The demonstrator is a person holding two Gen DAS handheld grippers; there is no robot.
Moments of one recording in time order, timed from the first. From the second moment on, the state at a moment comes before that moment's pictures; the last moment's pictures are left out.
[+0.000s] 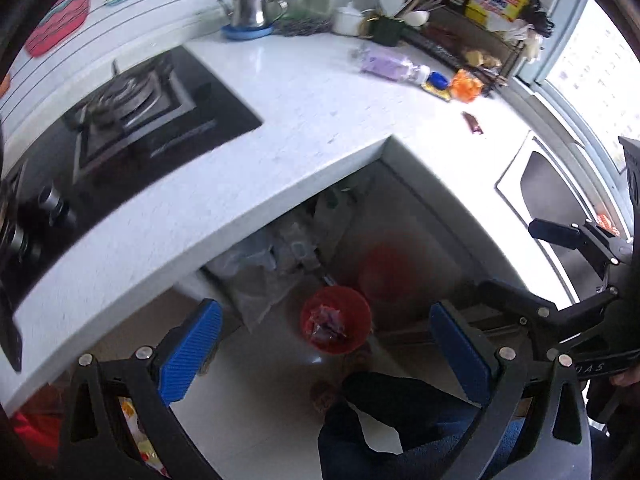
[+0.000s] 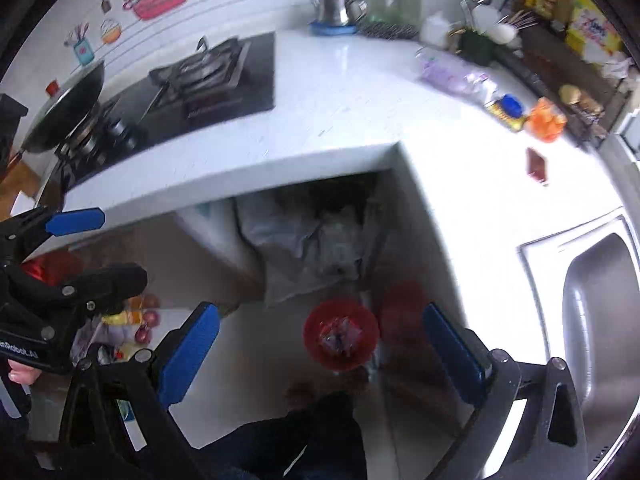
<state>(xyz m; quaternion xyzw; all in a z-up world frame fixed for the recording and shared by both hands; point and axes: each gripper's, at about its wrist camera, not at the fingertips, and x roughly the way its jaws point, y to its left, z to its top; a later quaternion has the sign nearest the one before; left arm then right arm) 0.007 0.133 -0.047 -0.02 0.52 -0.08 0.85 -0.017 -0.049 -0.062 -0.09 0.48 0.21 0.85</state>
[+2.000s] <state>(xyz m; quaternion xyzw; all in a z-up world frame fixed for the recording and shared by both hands) 0.401 0.080 -0.037 -0.02 0.56 -0.10 0.82 0.359 -0.052 -0.052 -0.19 0.50 0.31 0.78</state>
